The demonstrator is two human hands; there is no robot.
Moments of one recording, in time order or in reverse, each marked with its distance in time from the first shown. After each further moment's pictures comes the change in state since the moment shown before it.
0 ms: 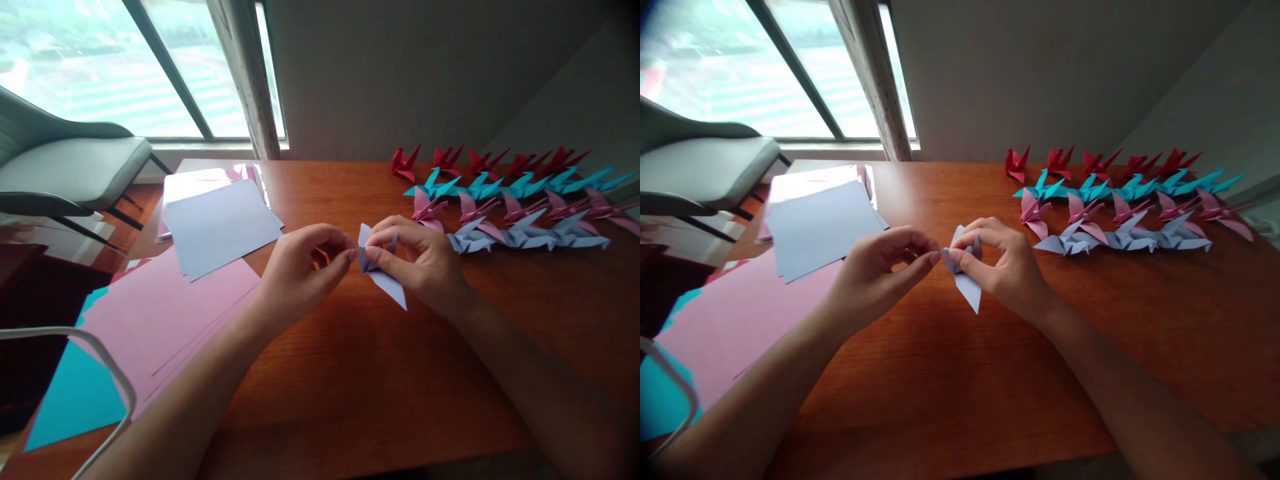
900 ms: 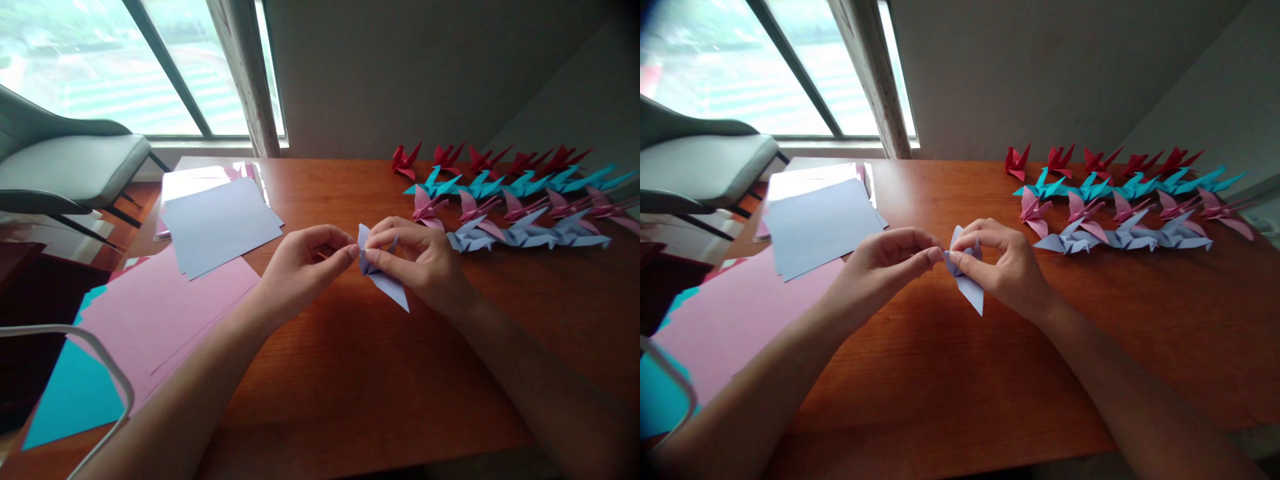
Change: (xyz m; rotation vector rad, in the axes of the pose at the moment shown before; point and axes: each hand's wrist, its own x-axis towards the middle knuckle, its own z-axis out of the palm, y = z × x) left_hand 0.001 0.003 -0.001 -0.228 -0.089 -0.169; right_hand -0.001 0.004 0.001 0.156 -0.028 0.060
